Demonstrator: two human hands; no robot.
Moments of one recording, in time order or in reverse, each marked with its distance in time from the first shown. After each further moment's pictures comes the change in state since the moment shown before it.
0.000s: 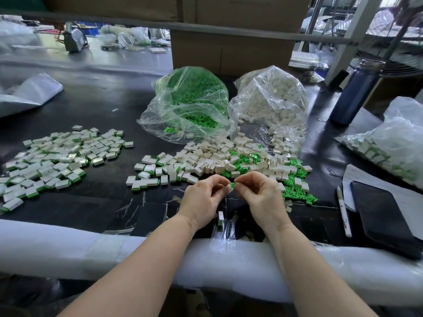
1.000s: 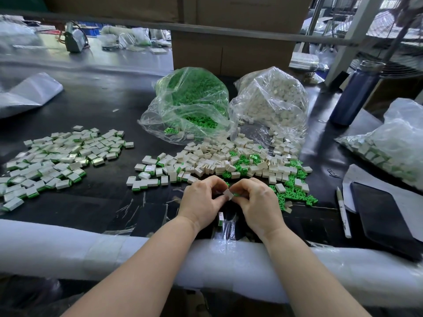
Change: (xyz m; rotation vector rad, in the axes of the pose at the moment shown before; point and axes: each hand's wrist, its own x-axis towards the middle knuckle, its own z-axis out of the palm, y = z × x) left_hand -0.005 0.008 -0.002 0.134 0.062 0.030; right_hand -0.003 0.002 0.006 -0.577 -0.053 -0.082
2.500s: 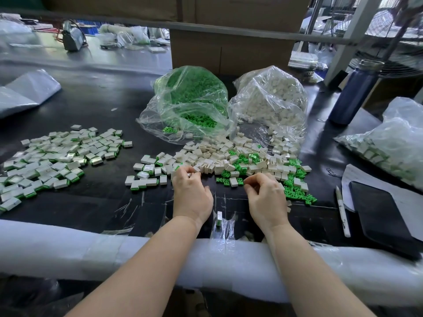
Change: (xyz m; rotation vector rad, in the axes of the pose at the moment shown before) left_hand 0.007 -0.010 0.007 0.173 0.260 -0.163; right_hand 0.007 0.014 -0.001 -0.027 0.147 0.149
